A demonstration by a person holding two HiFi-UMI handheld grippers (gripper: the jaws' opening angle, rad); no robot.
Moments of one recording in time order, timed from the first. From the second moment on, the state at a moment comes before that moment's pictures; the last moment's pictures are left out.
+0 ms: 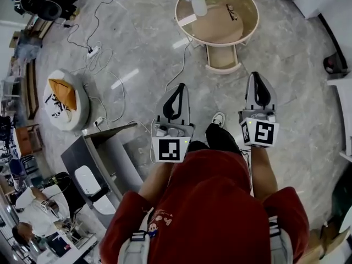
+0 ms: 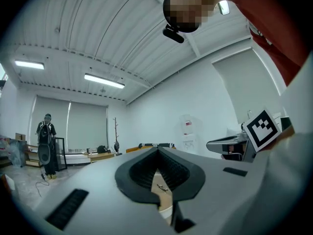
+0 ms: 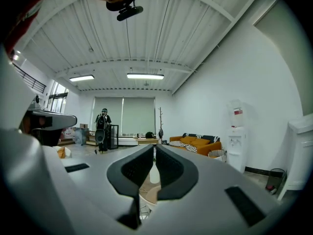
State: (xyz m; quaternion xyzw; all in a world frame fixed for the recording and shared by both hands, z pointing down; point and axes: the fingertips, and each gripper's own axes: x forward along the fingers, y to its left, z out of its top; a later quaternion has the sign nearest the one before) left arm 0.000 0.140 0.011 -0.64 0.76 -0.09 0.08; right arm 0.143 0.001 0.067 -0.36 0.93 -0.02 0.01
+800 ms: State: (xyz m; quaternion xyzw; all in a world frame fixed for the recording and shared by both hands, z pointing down) left arm -0.104 0.018 0.051 -0.74 0.67 -0.01 0.03; right arm 0.093 -0.057 0.111 -0.53 0.85 -0.04 -0.02
